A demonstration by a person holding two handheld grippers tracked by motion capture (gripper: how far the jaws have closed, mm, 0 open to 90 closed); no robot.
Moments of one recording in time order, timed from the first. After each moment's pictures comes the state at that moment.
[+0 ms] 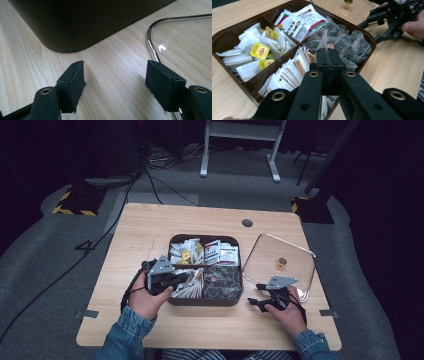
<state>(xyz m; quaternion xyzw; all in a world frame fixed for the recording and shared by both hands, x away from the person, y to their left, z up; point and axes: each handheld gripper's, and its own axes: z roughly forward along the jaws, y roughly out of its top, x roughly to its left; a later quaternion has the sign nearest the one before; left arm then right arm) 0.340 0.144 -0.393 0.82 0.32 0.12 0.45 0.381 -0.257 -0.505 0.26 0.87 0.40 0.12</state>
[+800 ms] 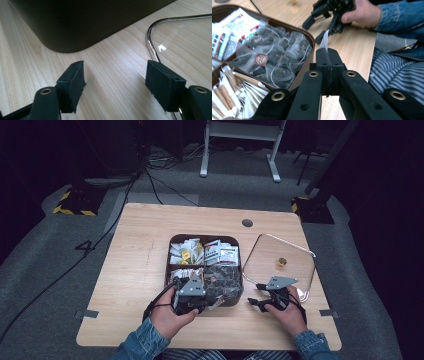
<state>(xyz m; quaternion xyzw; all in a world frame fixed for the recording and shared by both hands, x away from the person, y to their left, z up) 0.307 0.077 -0.396 0.87 0.22 0.05 0.44 0.381 -0.257 -0.505 0.26 0.87 0.40 0.12</state>
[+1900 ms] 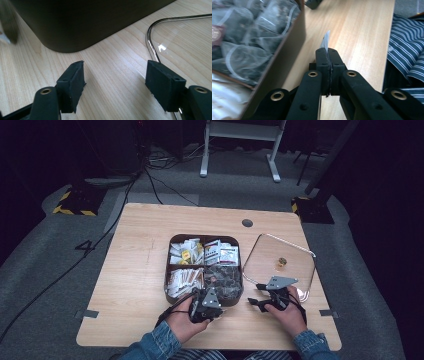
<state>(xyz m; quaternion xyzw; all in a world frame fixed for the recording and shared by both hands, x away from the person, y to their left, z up) 0.310 0.040 -0.450 0.92 0.19 0.03 0.35 0.381 -0.257 -0.505 0.26 0.87 0.40 0.12</state>
